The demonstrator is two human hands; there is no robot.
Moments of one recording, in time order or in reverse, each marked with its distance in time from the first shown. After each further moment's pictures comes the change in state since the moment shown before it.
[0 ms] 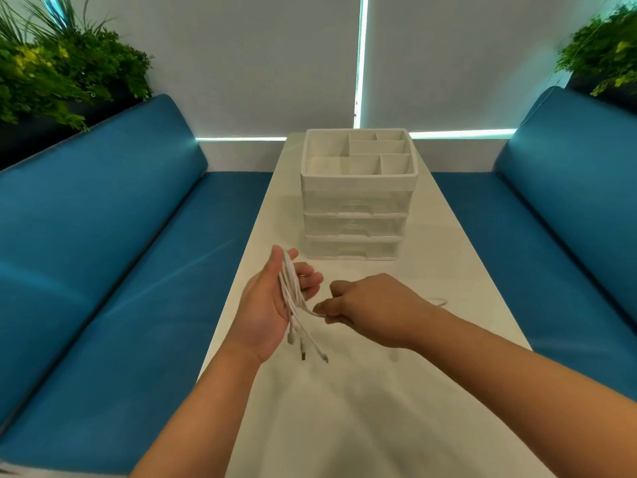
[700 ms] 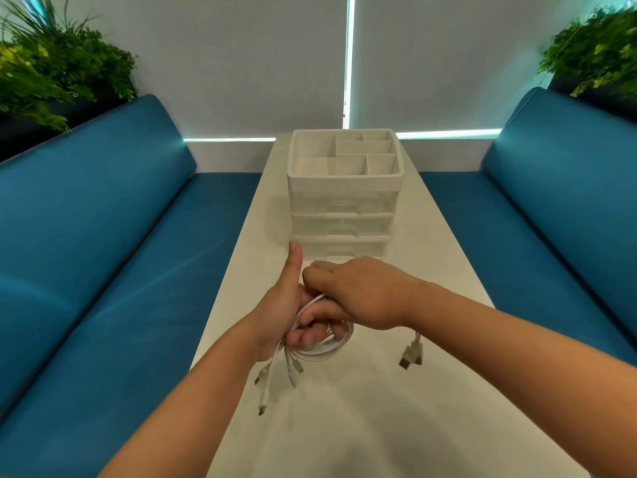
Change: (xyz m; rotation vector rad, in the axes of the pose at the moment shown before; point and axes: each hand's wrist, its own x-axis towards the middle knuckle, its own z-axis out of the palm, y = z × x) left_hand 0.002 0.000 0.027 0.603 -0.362 -0.398; right_hand 0.001 0.009 -0.029 0.178 0.019 -0.046
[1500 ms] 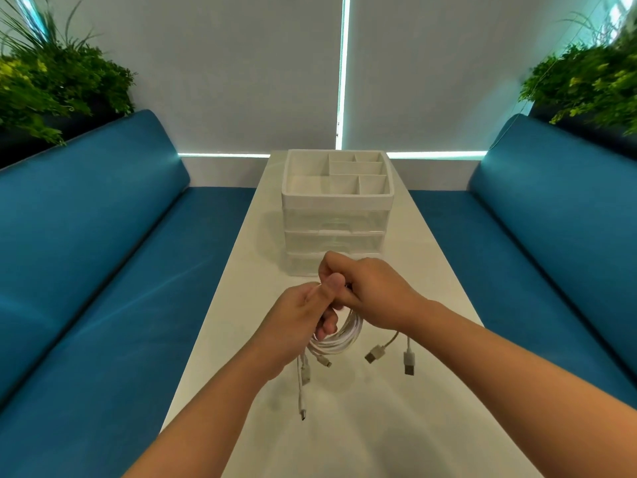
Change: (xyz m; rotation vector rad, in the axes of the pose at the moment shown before) left_hand 0.005 0.006 0.019 0.152 0.322 0.298; right_hand -0.007 0.027 0.007 0.292 0.342 0.177
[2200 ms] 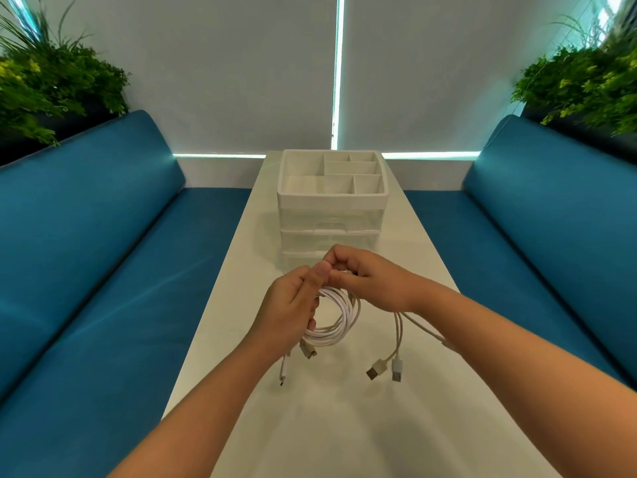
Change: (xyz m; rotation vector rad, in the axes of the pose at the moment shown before) left_hand 0.014 -0.010 0.001 -0.113 0.134 0.114; right_hand 0.004 0.009 -0.011 0.480 -0.140 0.179
